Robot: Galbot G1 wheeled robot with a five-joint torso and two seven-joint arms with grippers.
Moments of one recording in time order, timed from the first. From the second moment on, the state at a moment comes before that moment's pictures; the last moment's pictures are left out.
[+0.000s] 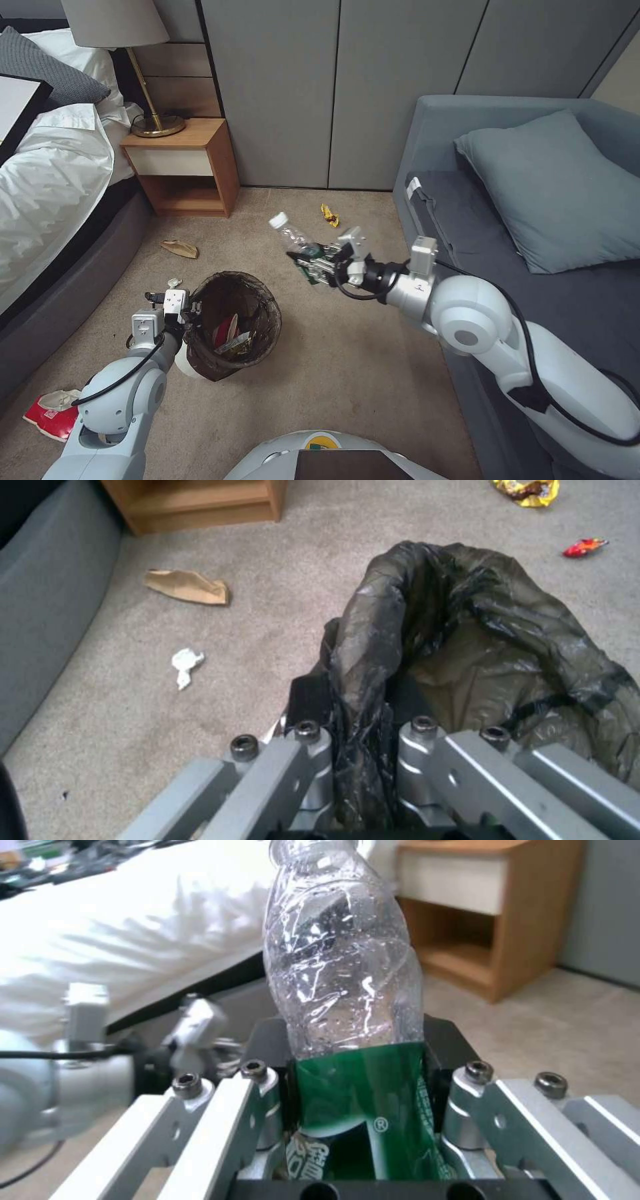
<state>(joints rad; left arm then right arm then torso) 1.54 -1.29 -0.74 -2.25 -0.27 0.73 -0.02 -0.69 0.77 -0.10 2.30 1.14 -0.54 0.05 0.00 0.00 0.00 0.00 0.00</state>
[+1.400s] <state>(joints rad) 1.52 -1.28 -0.76 -2.23 -0.29 0.73 -0.02 -0.51 1.24 -0.58 1.80 1.15 -0.52 0.19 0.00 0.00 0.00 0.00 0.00</state>
